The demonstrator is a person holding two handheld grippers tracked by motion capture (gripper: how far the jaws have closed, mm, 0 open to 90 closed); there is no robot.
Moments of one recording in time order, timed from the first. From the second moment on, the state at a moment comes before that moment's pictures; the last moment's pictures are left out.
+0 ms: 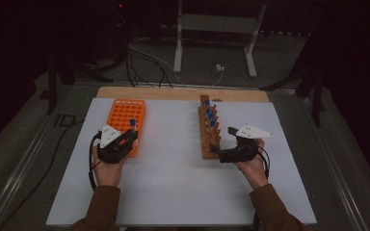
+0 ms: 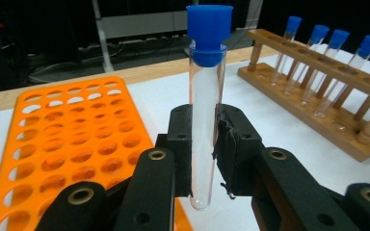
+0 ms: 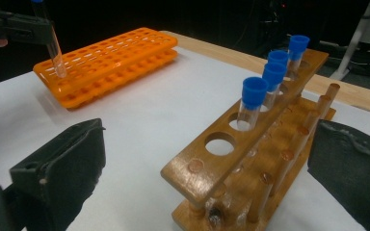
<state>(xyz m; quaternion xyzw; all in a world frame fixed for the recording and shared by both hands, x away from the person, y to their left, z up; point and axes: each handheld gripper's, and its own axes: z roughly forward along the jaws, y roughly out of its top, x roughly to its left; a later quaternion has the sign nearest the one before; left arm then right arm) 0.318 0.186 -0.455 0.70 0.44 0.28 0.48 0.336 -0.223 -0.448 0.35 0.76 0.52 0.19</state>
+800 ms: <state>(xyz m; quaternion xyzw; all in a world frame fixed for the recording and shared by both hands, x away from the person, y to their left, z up) 0.317 0.197 -0.482 0.71 0.47 0.29 0.44 0.333 -0.232 -0.450 0.35 0.75 0.52 0.19</state>
